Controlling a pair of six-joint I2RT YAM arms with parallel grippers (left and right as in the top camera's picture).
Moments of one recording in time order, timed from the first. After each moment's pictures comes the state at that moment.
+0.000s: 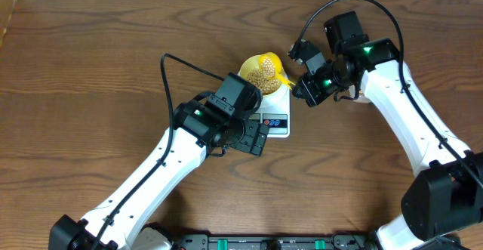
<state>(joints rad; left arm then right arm) -0.61 1.42 1.14 -0.93 0.15 -0.24 0.31 1.75 1.49 -1.00 -0.47 -0.27</state>
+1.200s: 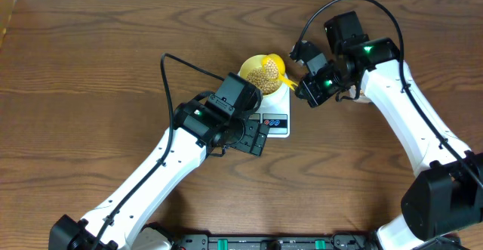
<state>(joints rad) -0.61 1.42 1.14 -0.93 0.15 -0.24 0.31 1.75 1.50 -1.03 -0.43 -0.28</state>
